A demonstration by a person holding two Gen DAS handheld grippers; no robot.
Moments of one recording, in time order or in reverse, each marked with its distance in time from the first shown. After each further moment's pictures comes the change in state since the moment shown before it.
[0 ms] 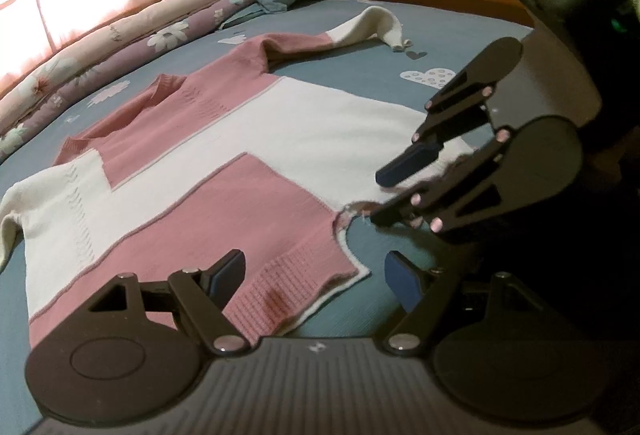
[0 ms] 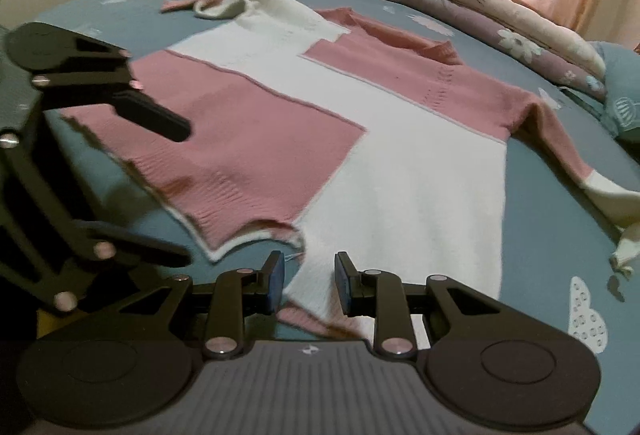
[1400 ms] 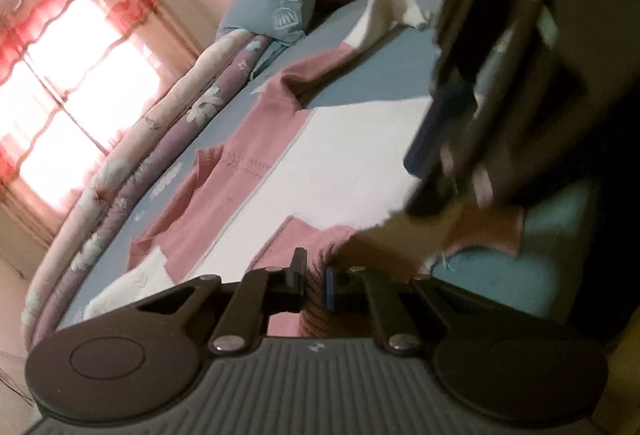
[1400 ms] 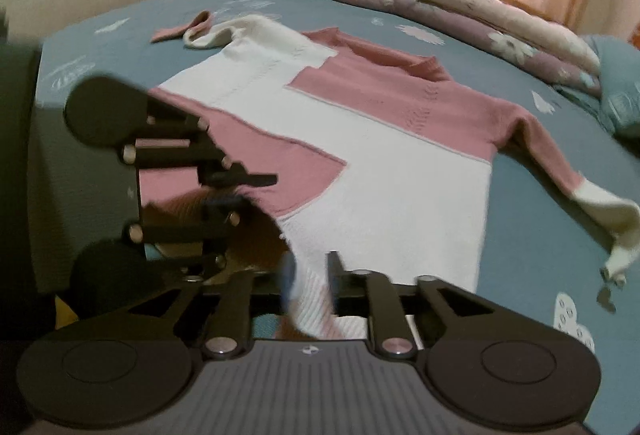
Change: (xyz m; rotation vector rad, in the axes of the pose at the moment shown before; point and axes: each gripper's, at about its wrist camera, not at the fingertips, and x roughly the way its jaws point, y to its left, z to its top) left arm 0.055 -0.034 0.029 0.321 -0.058 0.308; right arm -0.011 -0.018 0.019 0.012 -0.047 0.030
